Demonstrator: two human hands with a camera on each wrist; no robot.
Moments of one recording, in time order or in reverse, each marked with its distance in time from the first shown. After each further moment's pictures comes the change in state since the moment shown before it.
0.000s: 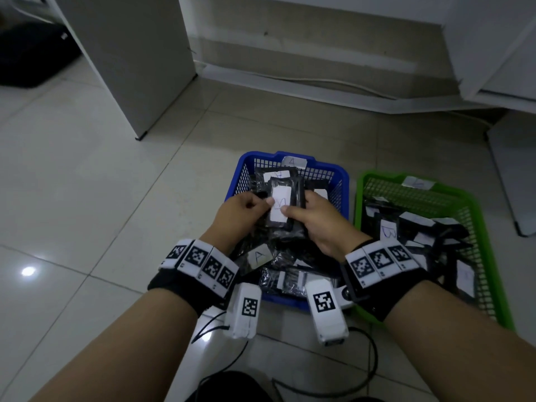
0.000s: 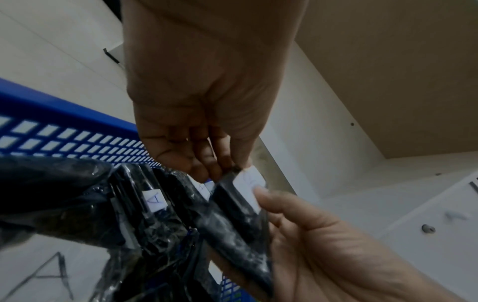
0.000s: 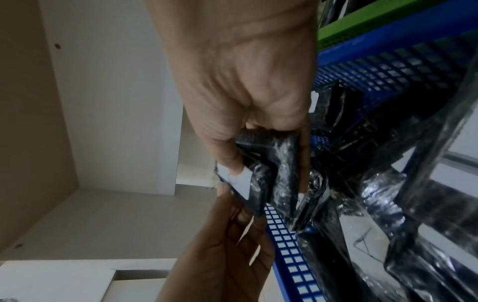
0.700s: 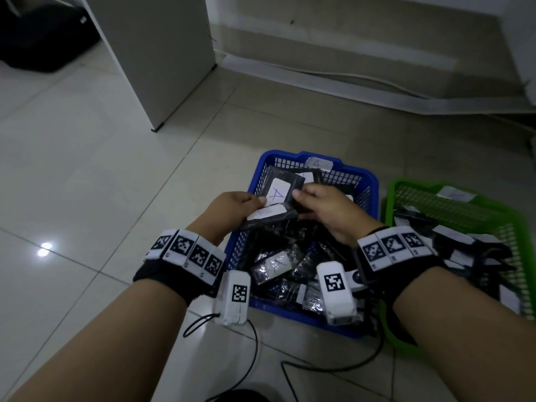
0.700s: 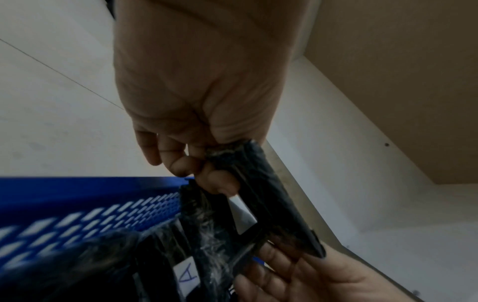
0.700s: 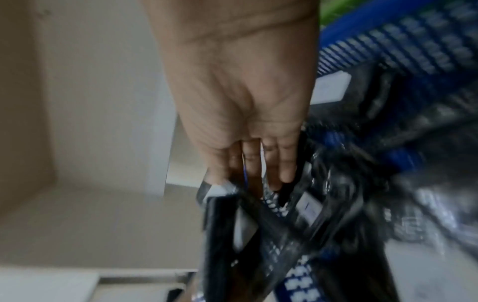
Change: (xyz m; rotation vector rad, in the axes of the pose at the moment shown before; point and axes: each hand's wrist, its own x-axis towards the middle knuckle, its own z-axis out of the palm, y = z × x) left_hand 0.027 -0.018 -0.046 -0.033 -0.085 -0.138; right_hand 0.051 -0.007 0.009 -0.199 -0.099 -0.007
